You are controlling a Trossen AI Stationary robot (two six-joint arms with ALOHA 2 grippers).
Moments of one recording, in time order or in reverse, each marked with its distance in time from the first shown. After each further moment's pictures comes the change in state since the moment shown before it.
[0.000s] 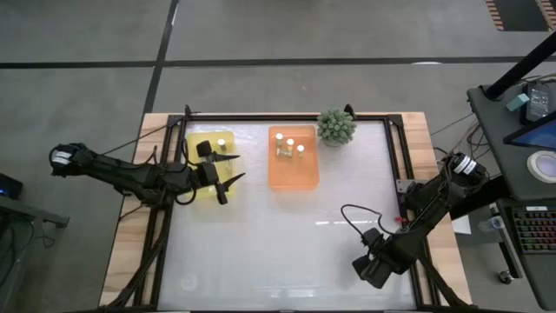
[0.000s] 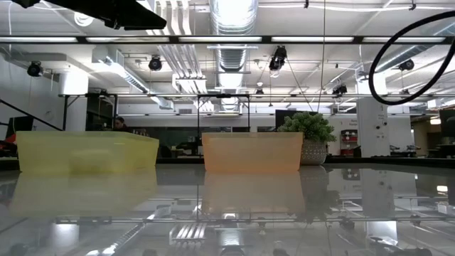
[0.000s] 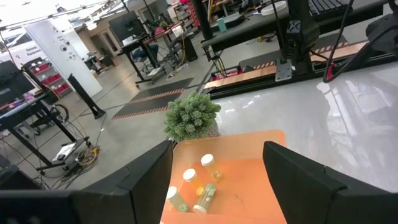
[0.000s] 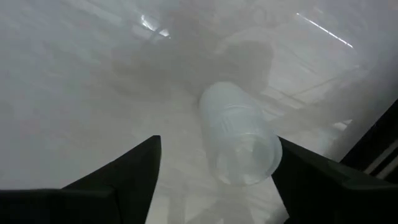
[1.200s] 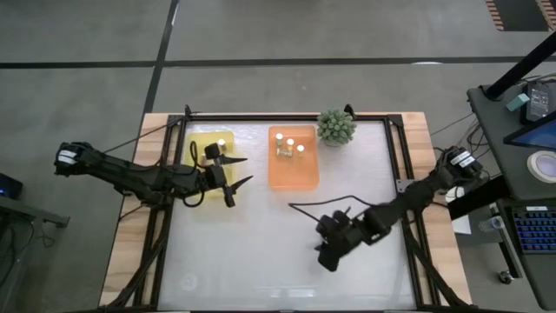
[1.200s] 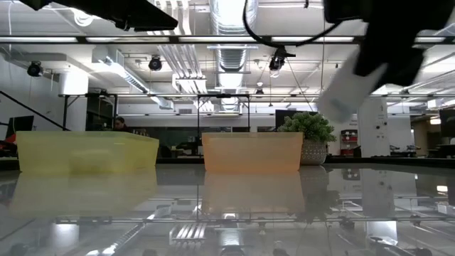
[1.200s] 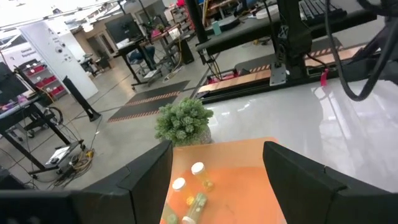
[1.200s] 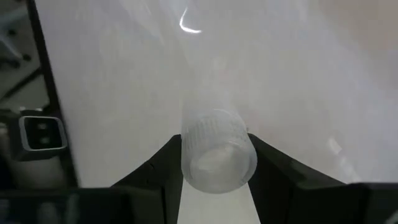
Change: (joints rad) left arm 0.000 0.110 0.014 0.106 0.017 0.000; right arm -0.314 -0.029 0.012 0.521 0.320 -0.943
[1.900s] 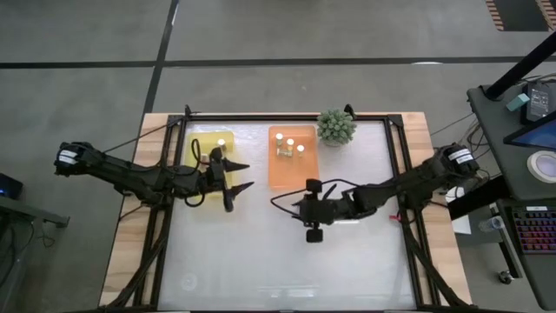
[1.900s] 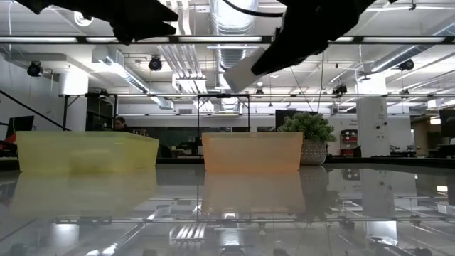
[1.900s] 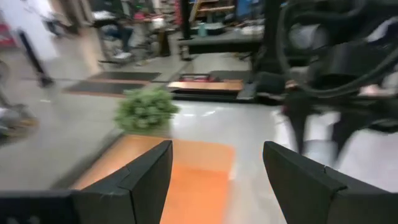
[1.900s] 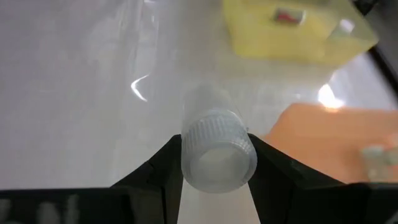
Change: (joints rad) left arm 0.000 0.005 -0.014 0.003 0.086 -0.301; right arm -0.244 0.000 -0.025 0.321 0.155 -0.953
